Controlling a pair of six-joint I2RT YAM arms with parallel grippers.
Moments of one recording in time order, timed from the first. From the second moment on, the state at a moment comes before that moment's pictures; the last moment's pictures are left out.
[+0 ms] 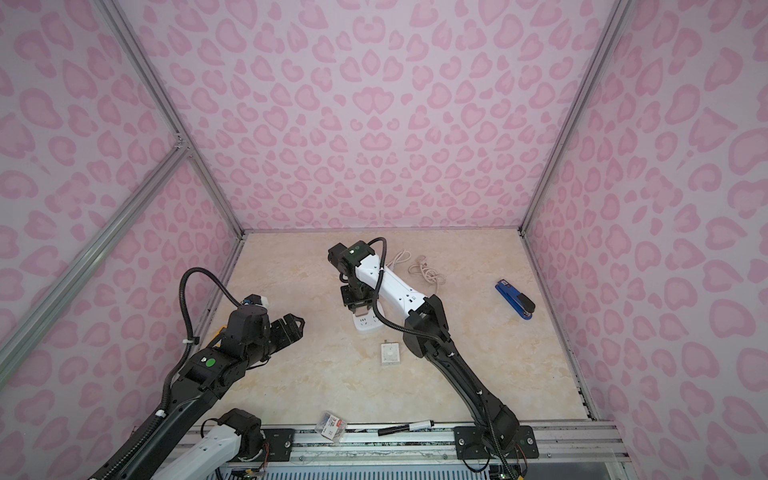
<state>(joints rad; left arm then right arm) -0.40 0.77 0.66 -0.66 -0.05 -0.76 0.84 2.62 2.69 -1.57 -0.06 0.48</state>
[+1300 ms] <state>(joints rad) -0.52 0.98 0.74 -0.54 -0.10 -0.80 1.03 1.63 1.26 -0.90 0.28 0.38</state>
